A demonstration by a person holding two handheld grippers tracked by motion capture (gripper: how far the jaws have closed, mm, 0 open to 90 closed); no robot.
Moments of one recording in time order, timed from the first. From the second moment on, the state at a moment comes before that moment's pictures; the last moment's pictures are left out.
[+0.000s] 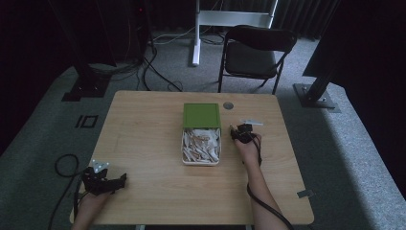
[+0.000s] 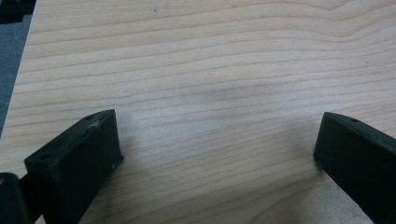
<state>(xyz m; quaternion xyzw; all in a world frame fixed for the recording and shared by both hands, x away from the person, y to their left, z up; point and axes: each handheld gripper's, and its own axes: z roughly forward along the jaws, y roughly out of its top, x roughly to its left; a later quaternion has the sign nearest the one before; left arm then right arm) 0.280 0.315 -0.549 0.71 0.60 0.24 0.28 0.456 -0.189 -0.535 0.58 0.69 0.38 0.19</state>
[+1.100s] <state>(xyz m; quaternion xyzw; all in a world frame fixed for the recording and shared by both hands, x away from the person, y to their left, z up) 0.280 0.315 -0.549 0.71 0.60 0.24 0.28 0.421 -0.251 -0.535 0.60 0.69 0.35 0.21</state>
